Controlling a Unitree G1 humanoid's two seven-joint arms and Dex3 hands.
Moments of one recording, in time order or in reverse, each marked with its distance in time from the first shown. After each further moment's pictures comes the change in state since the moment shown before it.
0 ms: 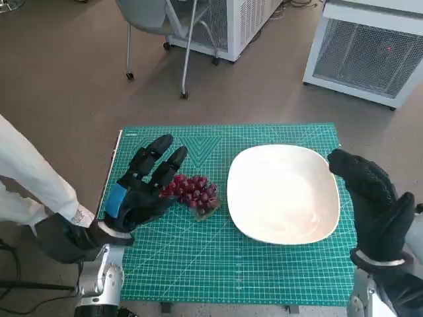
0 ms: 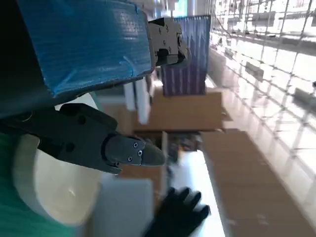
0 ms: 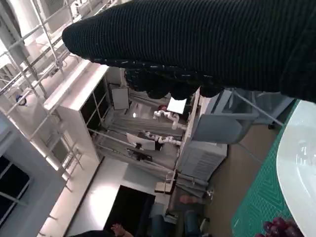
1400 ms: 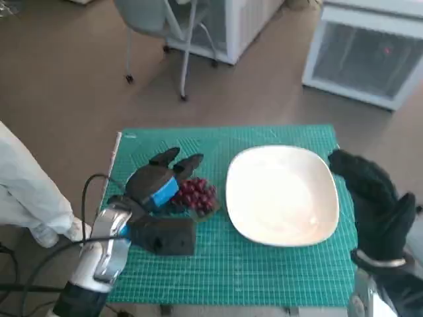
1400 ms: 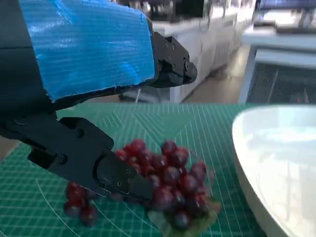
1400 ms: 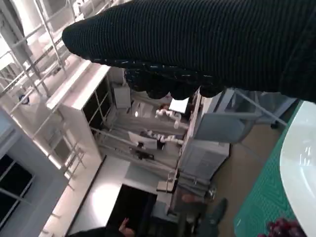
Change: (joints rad) left arm -0.158 0.220 -0.436 -0.110 1.166 0.311 0.377; right arm -0.011 -0.002 -0.012 0.006 0.002 -0.001 0.008
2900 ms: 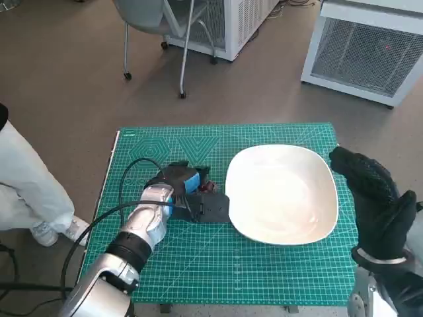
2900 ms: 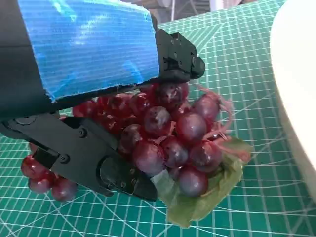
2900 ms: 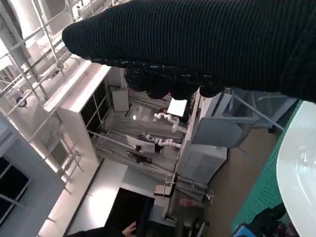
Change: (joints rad) left arm -0.431 -0.182 -0.268 0.877 -0.026 0.098 0.101; right arm -0.005 0.002 0.000 0.010 -0.006 -0.008 0.000
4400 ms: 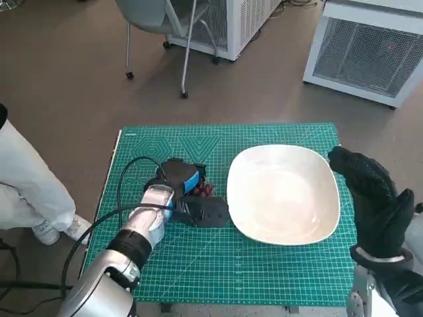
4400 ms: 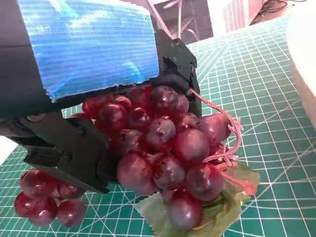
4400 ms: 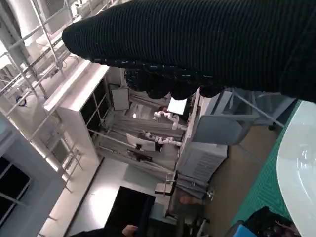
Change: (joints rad) left arm -0.027 -0.001 -0.106 0.087 0.009 -0.059 0.192; right arm -0.015 0.001 0.000 0.032 0.003 -0.014 0.005
